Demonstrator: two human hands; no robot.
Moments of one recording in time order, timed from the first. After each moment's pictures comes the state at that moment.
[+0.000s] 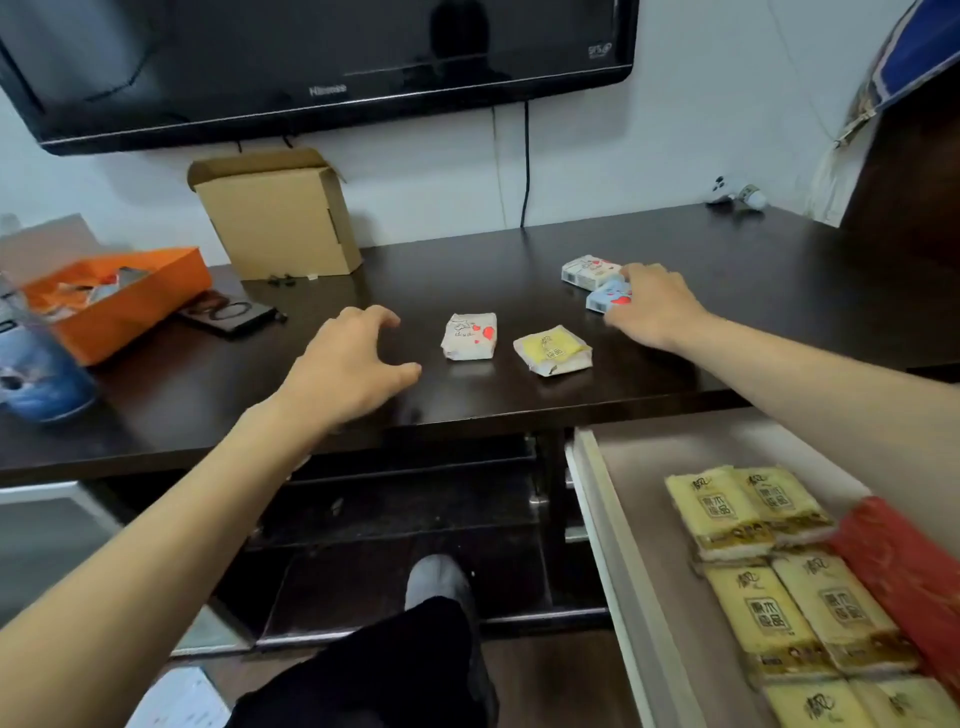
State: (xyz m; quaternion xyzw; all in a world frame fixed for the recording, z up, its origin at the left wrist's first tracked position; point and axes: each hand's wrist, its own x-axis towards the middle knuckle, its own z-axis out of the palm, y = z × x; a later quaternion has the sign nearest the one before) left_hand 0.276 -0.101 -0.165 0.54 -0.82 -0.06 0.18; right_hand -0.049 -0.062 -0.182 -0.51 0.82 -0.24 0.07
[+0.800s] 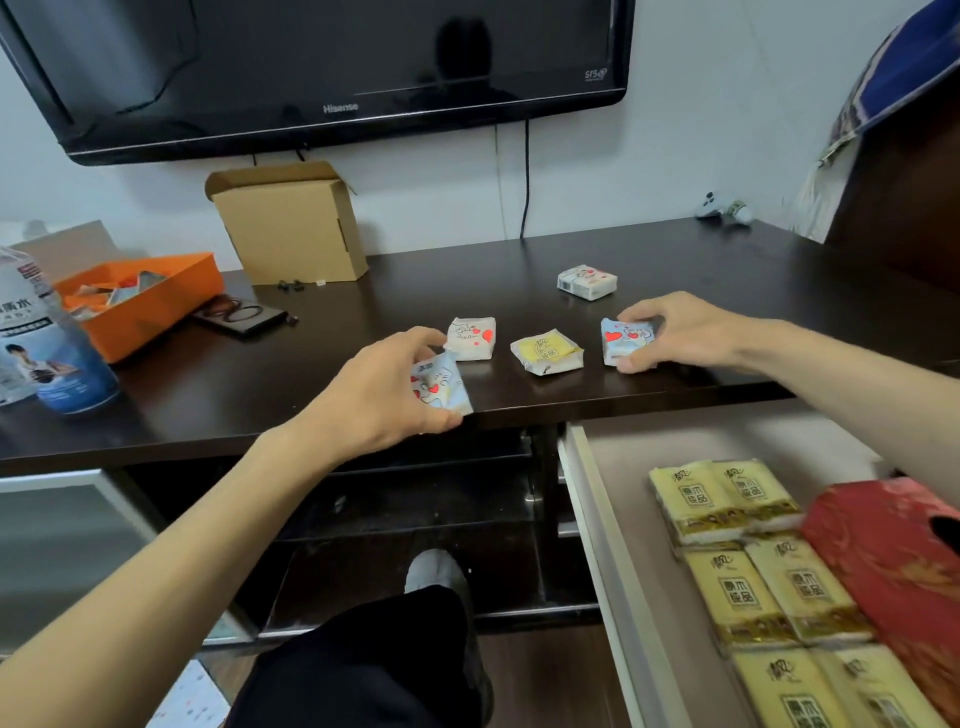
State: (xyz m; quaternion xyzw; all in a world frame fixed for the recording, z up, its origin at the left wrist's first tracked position) left_hand 0.276 -0.059 -0.169 0.42 -0.88 -0.13 0.19; right_hand -0.078 -0.007 -0.177 -0.58 0.75 -0.23 0.21
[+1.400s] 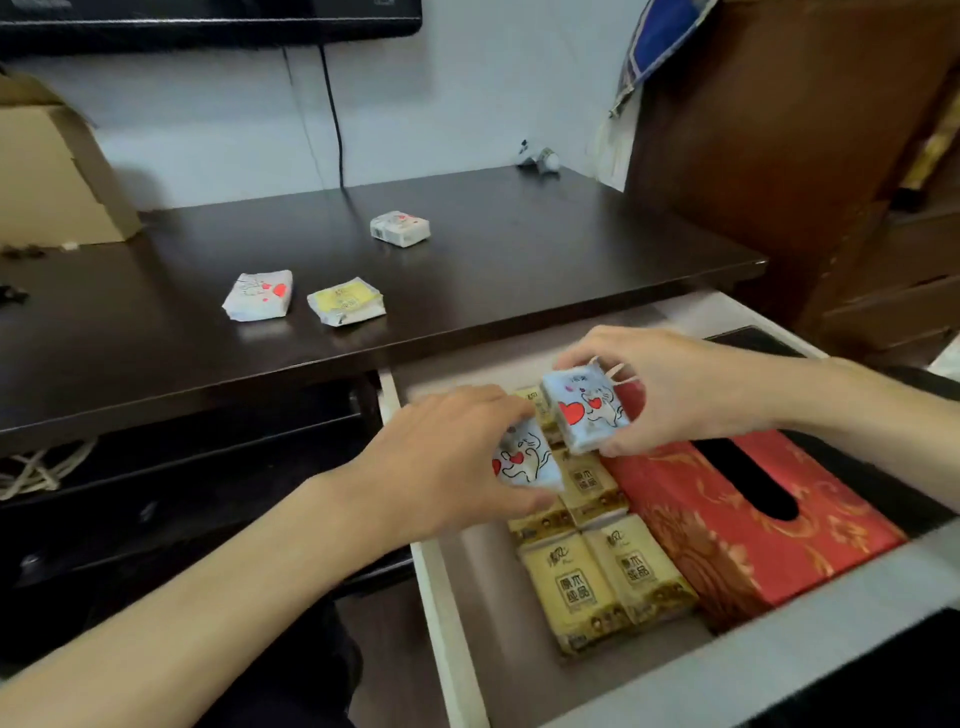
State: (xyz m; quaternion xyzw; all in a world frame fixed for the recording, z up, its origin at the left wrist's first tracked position) left_hand 0.125 0.087 -0.222 0.17 -0.98 -0.07 0.10; right_hand -0.099 0.200 -0.193 -0.68 0.71 -0.12 0.14
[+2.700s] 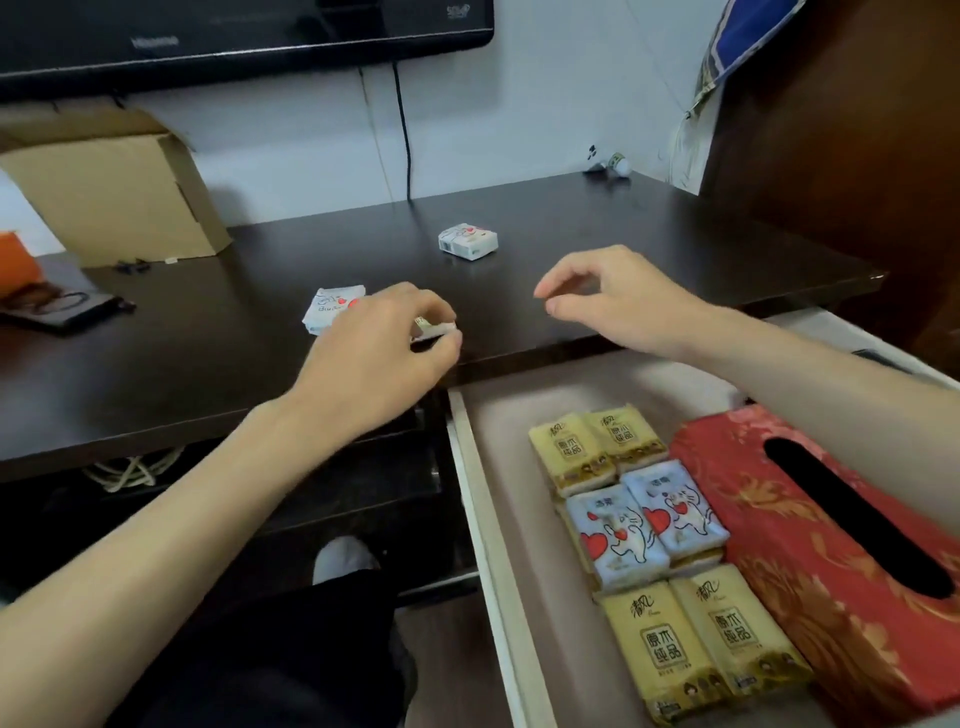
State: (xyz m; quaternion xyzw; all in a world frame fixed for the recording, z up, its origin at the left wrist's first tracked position) left_hand 0.162 -0.013 -0.178 0.31 -0.91 -0.08 0.28; right_hand -0.082 0.069 -0.180 -0.60 0.70 -0.37 0.12
